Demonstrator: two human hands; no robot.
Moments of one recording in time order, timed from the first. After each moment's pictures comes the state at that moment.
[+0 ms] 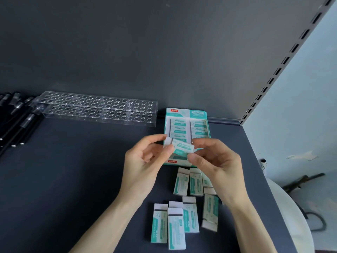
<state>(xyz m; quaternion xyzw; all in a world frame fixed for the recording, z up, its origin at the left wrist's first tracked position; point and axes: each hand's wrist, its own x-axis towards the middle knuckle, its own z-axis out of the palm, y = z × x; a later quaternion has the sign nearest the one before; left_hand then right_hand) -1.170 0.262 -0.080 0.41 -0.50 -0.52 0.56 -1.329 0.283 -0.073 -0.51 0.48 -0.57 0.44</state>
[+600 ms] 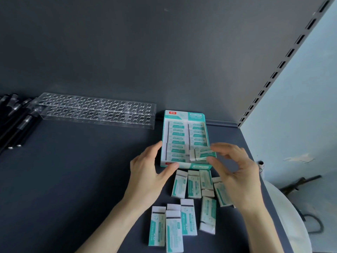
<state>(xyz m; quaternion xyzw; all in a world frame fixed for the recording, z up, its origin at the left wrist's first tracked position) -1.171 0.259 -0.100 0.54 -0.67 -0.33 0.38 -1.365 0.289 -0.085 -0.60 0.62 -0.47 0.16</state>
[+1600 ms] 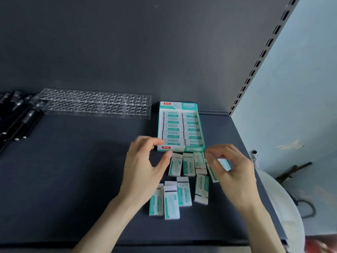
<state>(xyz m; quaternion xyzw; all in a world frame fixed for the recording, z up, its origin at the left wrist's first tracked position) -1.164 0.290 -0.093 0.52 -0.70 -0.22 0.43 -1.359 0.332 -0.086 -0.58 0.64 -0.47 0.18</state>
